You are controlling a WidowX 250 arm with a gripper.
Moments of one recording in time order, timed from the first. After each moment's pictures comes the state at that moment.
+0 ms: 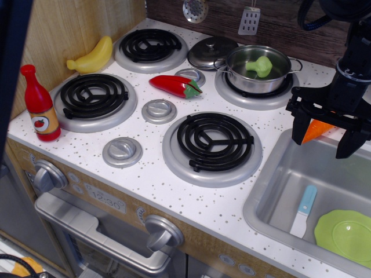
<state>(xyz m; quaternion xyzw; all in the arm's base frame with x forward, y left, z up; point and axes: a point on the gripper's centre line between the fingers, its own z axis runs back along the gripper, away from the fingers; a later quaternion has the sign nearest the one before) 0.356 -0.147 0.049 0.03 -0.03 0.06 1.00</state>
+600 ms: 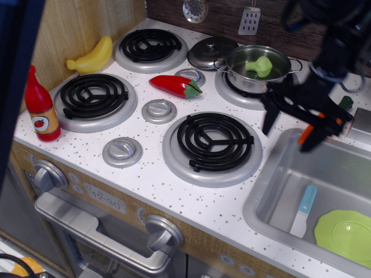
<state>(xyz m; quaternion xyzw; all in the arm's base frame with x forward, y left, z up) 0.364 -0.100 0.049 0.10 -0.02 0.04 0.99</state>
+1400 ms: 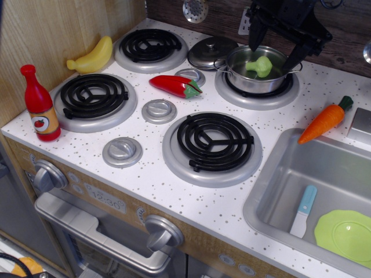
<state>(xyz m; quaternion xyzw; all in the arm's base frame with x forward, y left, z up) 0.432 -0.051 0.100 0.13 -0.14 -0.02 0.98</state>
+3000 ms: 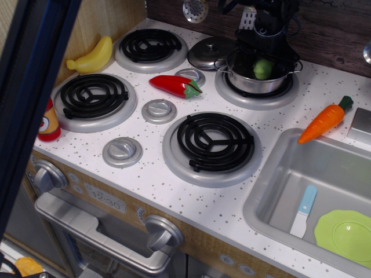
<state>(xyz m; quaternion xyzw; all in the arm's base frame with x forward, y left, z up) 0.499 -0.024 0.029 0.05 -0.24 -0.05 0.97</state>
